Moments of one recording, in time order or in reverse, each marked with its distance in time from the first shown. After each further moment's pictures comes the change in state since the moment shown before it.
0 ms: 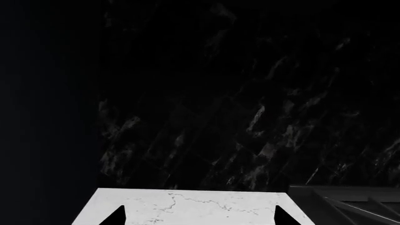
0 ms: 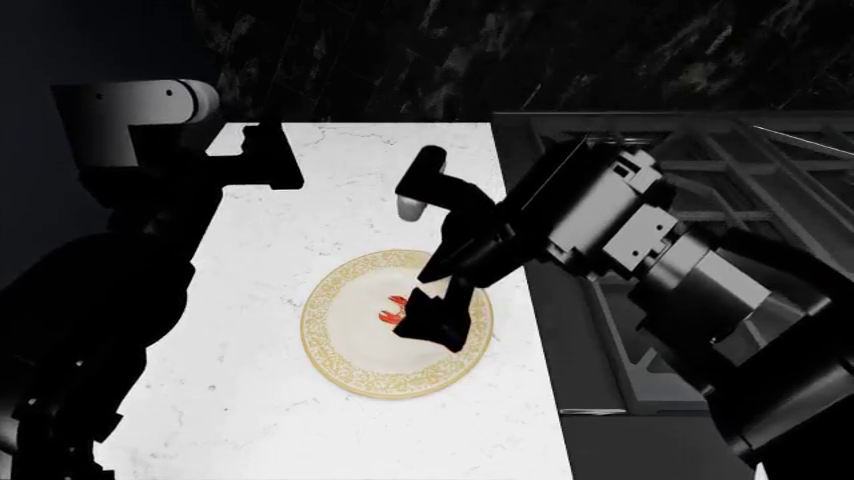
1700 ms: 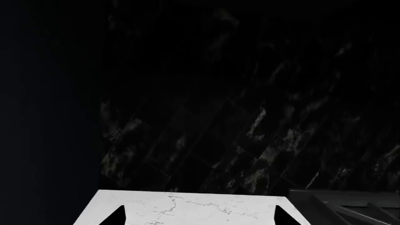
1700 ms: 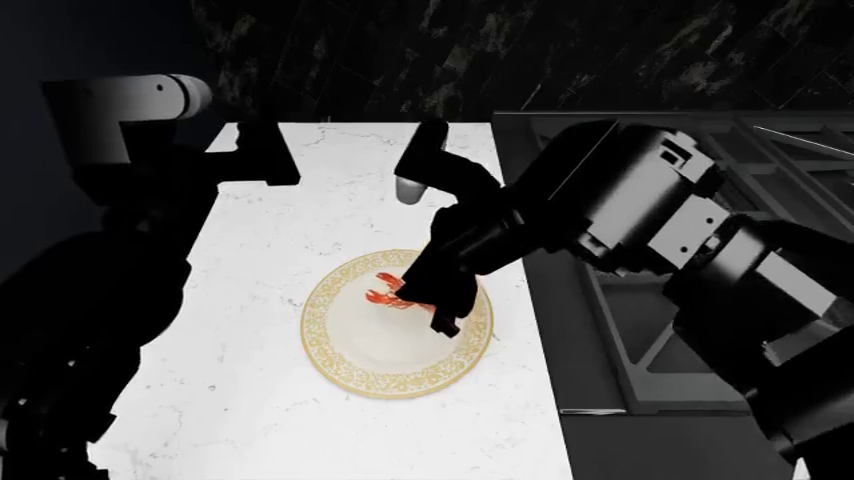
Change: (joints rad) left arm -0.004 -0.012 0.000 0.003 -0.029 0.007 -0.020; right arm 0.023 0.087 0.063 -0.211 0.060 0.054 0.107
